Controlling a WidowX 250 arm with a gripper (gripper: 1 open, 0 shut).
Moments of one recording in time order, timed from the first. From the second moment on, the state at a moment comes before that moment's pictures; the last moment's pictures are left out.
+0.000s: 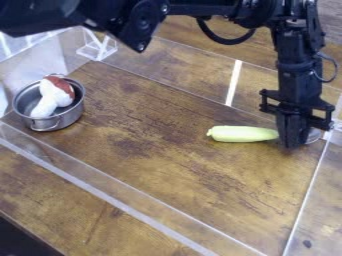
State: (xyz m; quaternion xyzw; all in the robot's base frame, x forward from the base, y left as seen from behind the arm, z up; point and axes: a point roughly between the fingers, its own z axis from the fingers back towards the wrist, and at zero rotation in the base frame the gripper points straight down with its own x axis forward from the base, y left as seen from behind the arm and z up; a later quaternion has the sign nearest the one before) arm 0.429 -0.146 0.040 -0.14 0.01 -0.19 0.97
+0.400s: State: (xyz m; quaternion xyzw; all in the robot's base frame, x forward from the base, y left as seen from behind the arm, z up) arm 0.416 -0.146 0.052 -0.15 0.02 -0.22 0.96
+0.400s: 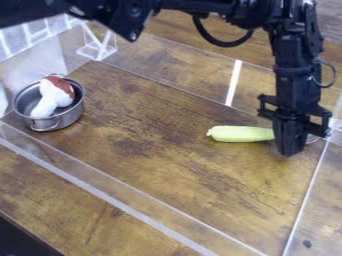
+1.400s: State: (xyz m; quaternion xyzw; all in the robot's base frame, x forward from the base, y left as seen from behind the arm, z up) arm 0.422 -0.145 0.066 -0.15 0.01 -0.37 0.92
